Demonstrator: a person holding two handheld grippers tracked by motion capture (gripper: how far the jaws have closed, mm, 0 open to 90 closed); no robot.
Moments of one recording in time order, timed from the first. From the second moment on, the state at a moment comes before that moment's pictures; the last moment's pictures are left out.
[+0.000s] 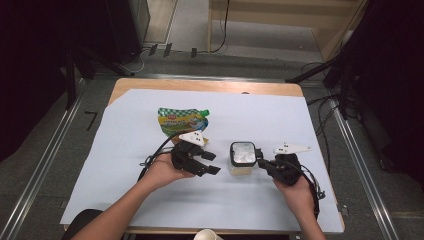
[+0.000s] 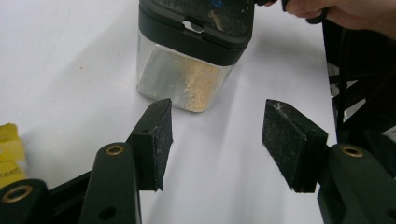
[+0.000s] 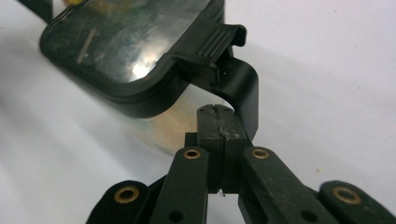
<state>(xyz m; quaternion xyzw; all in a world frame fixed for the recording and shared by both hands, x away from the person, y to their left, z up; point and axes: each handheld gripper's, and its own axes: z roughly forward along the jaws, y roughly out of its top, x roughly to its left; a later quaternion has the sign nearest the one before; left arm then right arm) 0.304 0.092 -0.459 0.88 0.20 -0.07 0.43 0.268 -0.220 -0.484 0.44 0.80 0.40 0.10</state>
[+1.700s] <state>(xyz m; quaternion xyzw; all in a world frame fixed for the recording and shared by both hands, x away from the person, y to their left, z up) 0.318 0.047 -0.475 0.89 0.19 -0.03 0.41 0.311 -0.208 -0.498 0.48 0.78 0.37 0.14</state>
